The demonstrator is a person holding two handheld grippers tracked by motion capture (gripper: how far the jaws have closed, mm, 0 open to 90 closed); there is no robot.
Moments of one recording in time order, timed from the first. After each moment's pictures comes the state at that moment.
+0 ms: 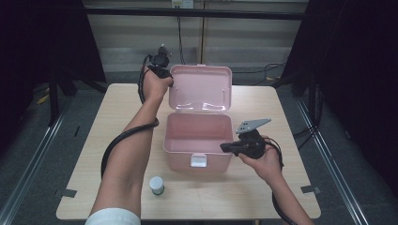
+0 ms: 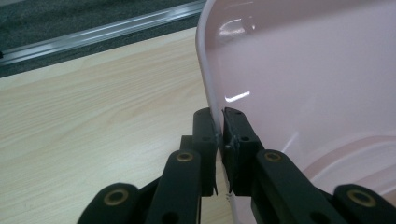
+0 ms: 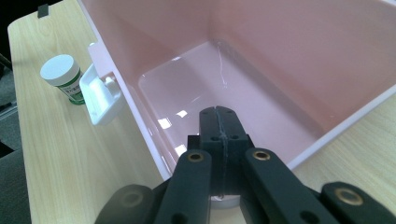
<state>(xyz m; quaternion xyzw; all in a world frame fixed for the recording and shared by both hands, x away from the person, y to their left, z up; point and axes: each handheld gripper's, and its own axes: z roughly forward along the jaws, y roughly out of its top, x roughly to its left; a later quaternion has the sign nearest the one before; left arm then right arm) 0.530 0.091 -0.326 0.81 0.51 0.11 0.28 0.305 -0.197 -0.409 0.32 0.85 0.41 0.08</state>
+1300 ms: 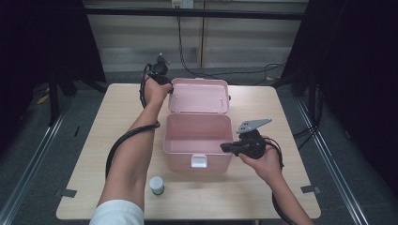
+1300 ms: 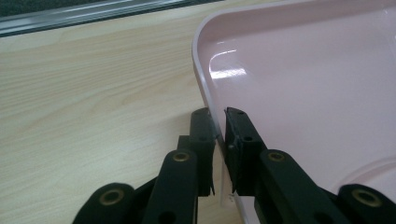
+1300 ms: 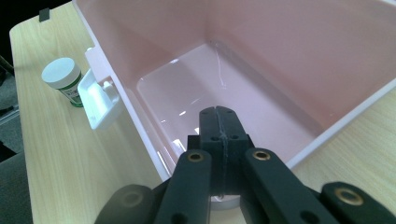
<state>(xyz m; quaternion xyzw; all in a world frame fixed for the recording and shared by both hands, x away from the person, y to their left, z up) 0.547 0.096 -0.369 0.79 0.54 0.08 0.28 0.305 -0.198 -0.409 0.33 0.84 0.42 0.07</state>
